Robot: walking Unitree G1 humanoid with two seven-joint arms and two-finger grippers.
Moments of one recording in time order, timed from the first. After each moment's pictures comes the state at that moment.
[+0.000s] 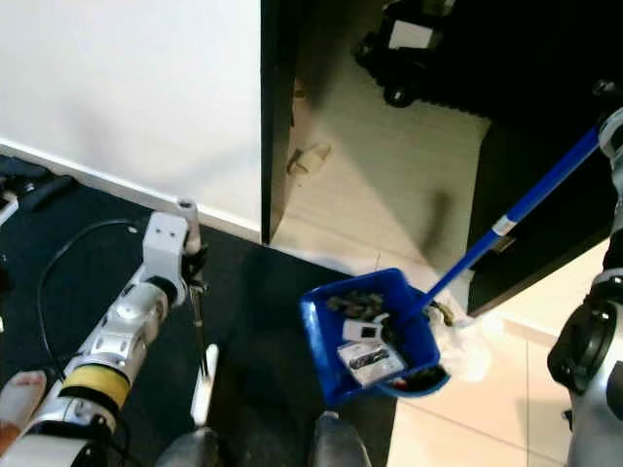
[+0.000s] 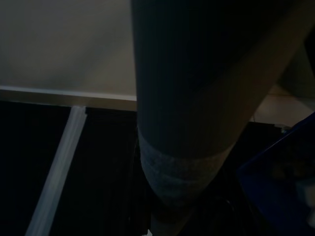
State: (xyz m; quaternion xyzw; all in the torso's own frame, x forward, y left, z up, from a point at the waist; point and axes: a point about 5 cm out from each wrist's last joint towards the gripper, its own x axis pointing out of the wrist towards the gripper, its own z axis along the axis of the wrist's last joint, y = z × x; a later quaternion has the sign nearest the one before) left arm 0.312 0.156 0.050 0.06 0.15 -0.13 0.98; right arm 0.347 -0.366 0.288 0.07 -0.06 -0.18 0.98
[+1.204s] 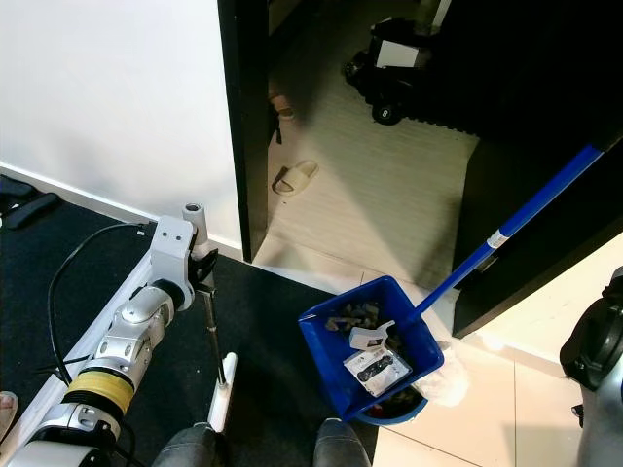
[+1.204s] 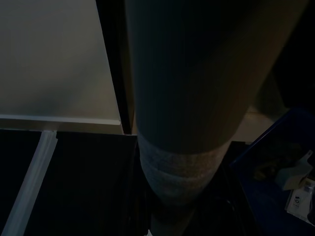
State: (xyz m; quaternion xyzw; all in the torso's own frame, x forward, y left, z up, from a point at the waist) left arm 0.308 0.148 0.050 0.04 0.15 -0.16 0.97; right arm 0.337 -0.377 0.311 0.07 -0.10 -0.20 0.97
